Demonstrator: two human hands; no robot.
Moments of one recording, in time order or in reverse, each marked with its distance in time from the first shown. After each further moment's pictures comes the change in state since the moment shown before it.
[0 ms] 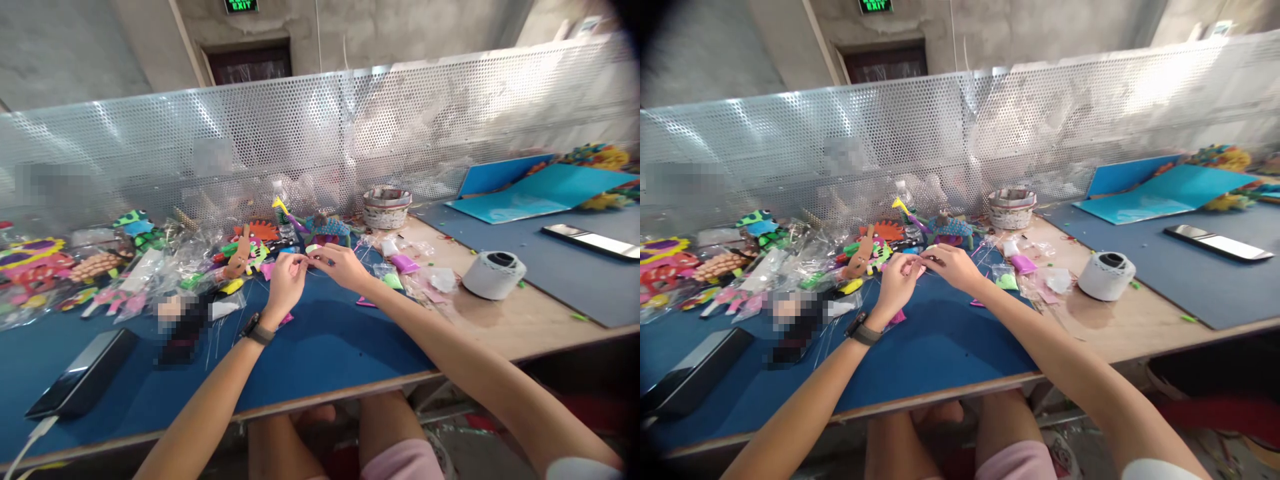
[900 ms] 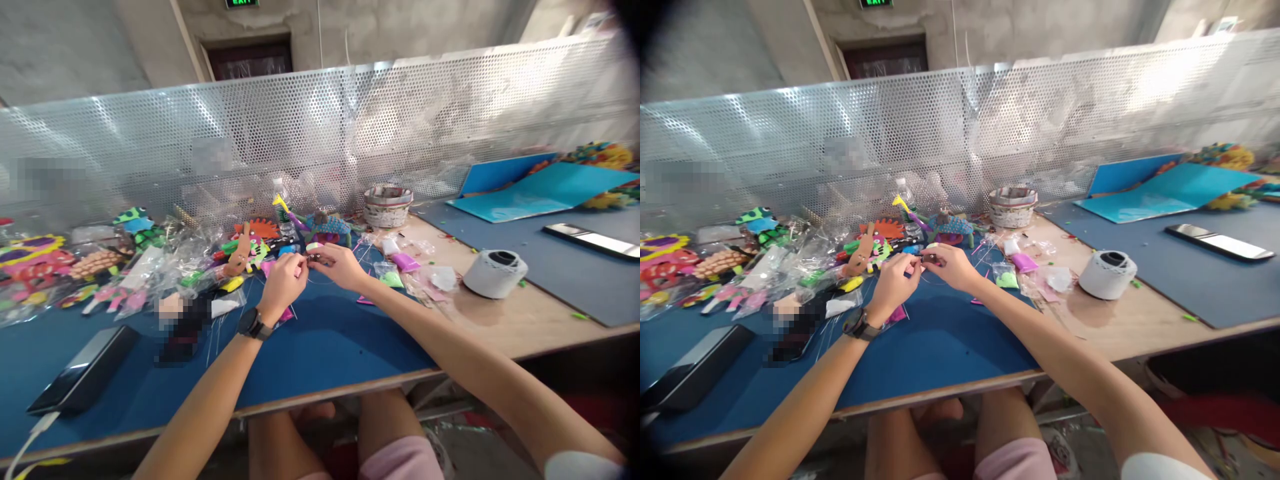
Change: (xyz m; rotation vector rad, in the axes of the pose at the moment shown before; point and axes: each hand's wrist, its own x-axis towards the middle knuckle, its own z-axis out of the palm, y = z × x) left_hand 0.003 0.008 -0.015 0.328 -0.105 0.292; right_hand -0.005 0.014 0.016 0.204 0.024 0.103
